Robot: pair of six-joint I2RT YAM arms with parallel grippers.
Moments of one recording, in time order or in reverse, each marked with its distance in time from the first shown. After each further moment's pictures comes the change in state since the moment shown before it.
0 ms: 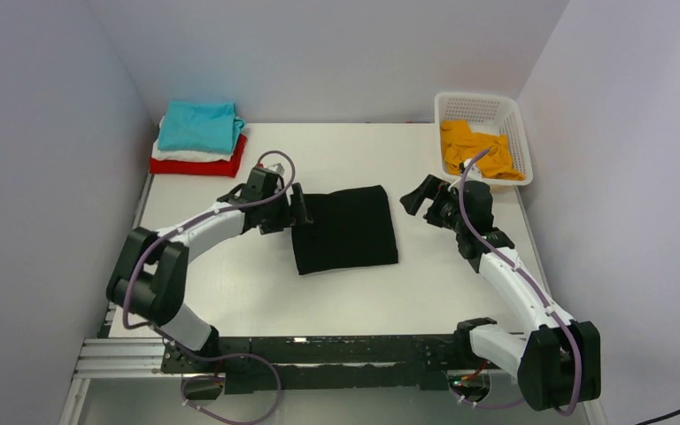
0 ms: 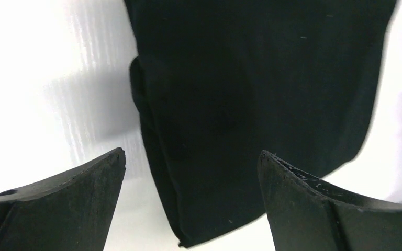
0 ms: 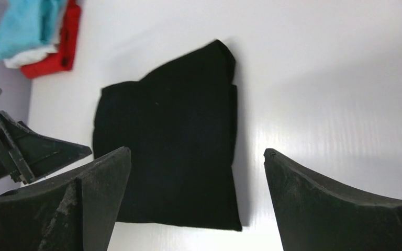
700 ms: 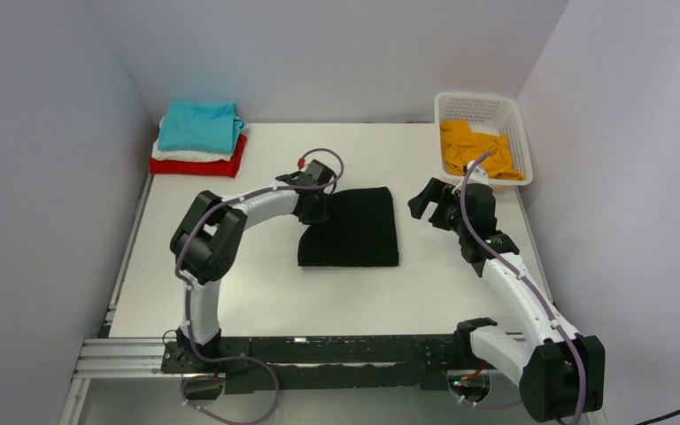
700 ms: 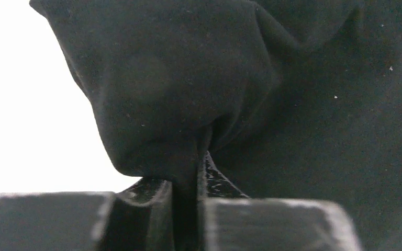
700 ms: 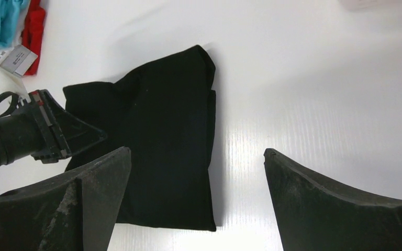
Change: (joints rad) left arm -0.190 0.429 0.391 -0.193 -0.286 -0.051; right arm 0.000 -0.053 0.000 -0.114 0.119 -0.083
